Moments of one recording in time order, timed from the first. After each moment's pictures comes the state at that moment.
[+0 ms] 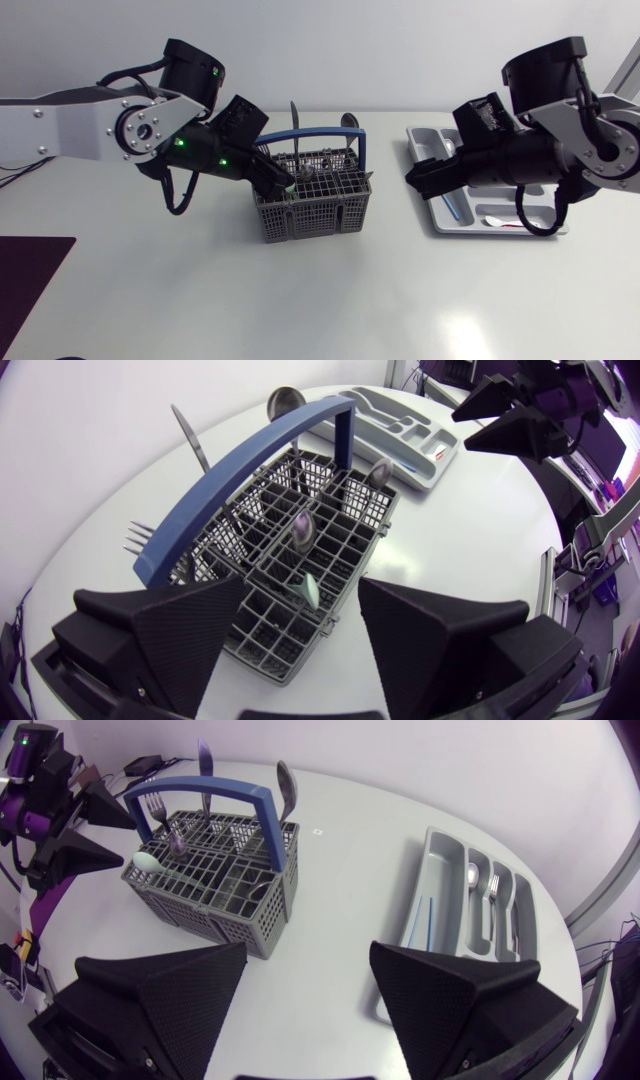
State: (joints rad) left arm -0.45 1.61 1.13 -0.33 0.29 0.29; right arm 0.29 1.29 0.92 -0.39 -0.09 -0.08
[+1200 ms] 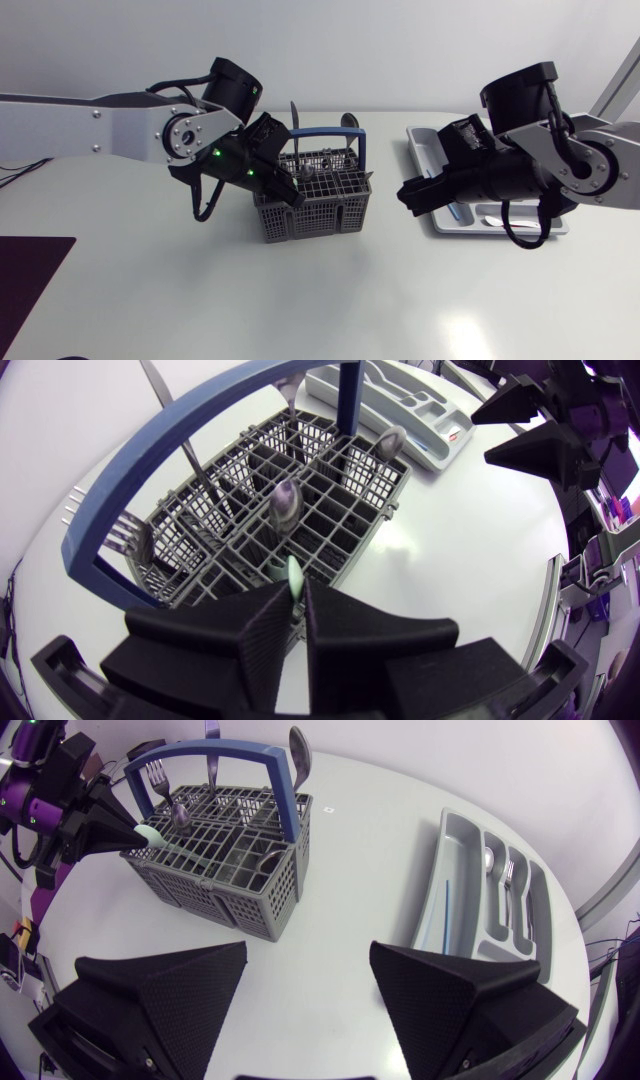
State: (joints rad) left arm -0.52 1.71 1.20 -0.39 0.19 0.18; right arm 0.32 1.33 0.87 -0.37 -0.09 -0.07
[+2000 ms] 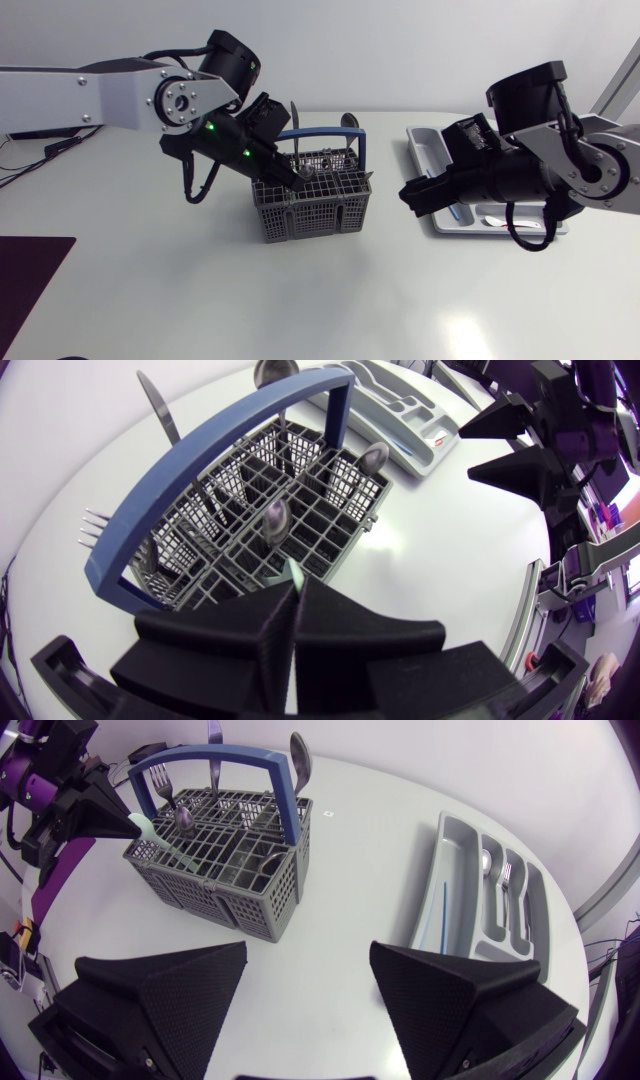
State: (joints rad) left arm -0.50 1.72 1.32 -0.55 0.26 0.17; right arm 0.32 1.30 0.86 -0.37 -0.09 -0.07
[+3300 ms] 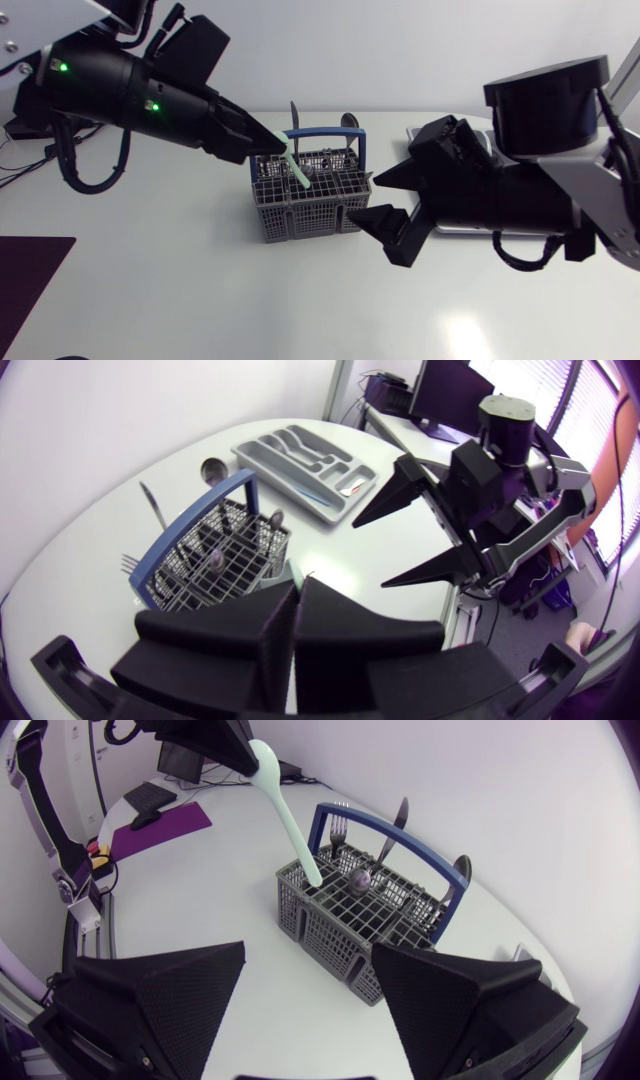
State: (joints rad) left arm -0.49 1.36 1.30 -0.70 0.50 0.20; right arm 0.60 1.11 0.79 -0.27 -0.24 -0.25
